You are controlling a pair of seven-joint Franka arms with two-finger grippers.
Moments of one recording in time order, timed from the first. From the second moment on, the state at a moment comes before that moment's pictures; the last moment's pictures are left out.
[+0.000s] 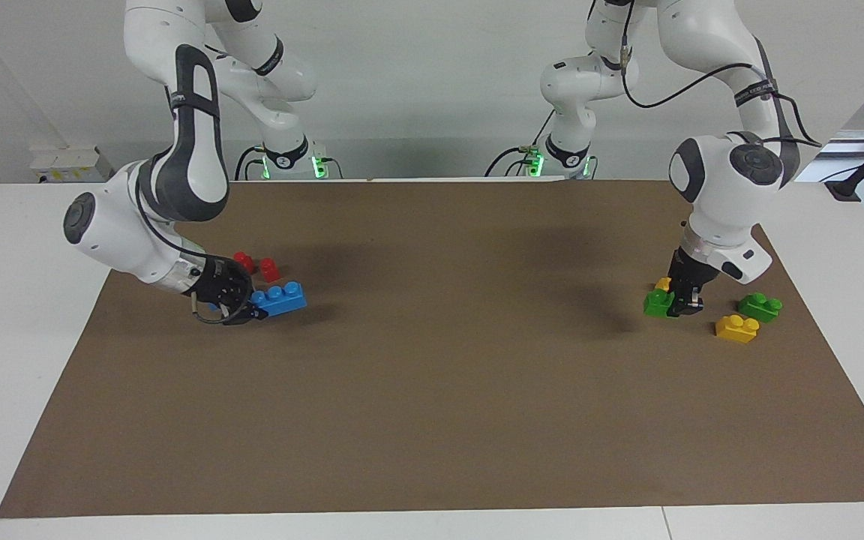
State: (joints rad) left arm 0.16 0.17 -0.17 -1.97 0.11 2.25 -1.34; right arm -0.14 0.28 0.04 -1.86 0.44 1.94 0.97
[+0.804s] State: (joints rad) left arm 0.23 0.32 -0.17 -1.95 0.11 2.42 -1.17; right arm -0.17 0.33 0.05 -1.98 0.44 2.19 0.93
